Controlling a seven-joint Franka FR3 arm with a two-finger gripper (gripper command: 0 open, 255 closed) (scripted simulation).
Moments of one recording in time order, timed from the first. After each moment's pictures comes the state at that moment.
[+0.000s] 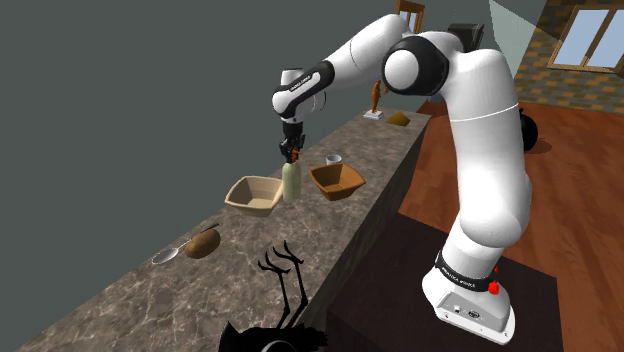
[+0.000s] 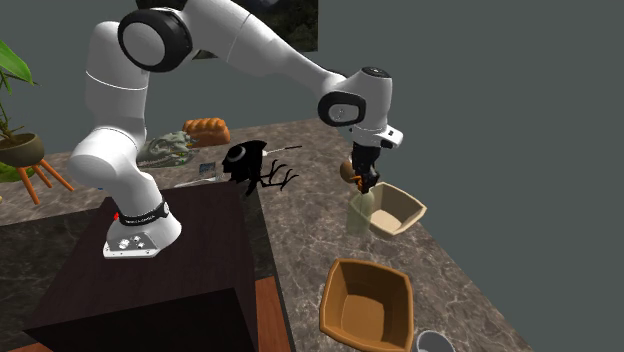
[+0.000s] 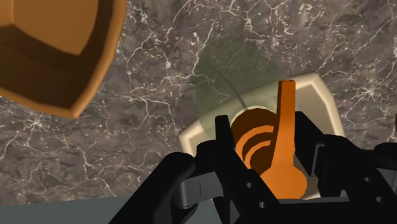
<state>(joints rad) -0.04 0.46 -0.14 -1.71 0.11 2.19 -0.27</state>
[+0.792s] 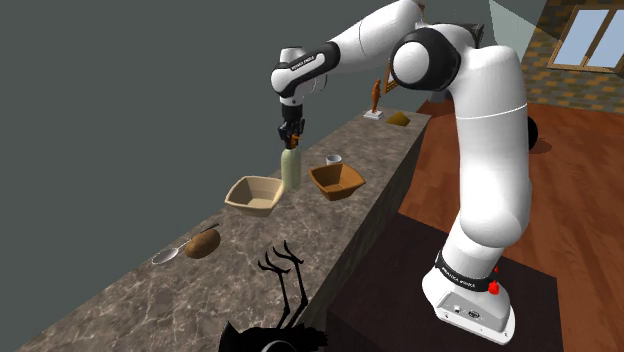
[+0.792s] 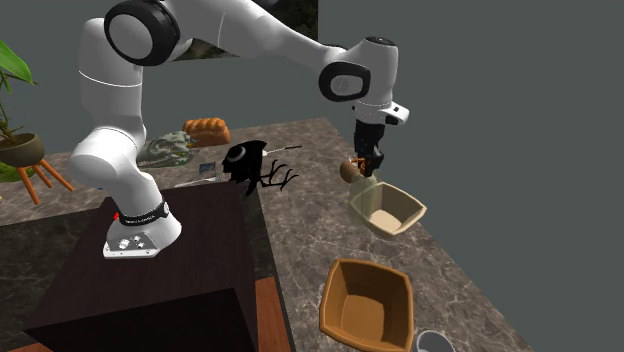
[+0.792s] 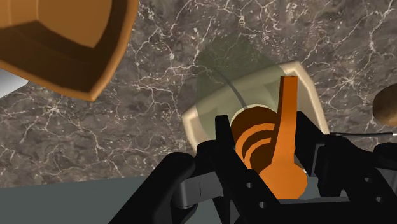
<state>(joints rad) -0.03 0.40 -0.15 -1.63 0.09 2.05 -0.26</state>
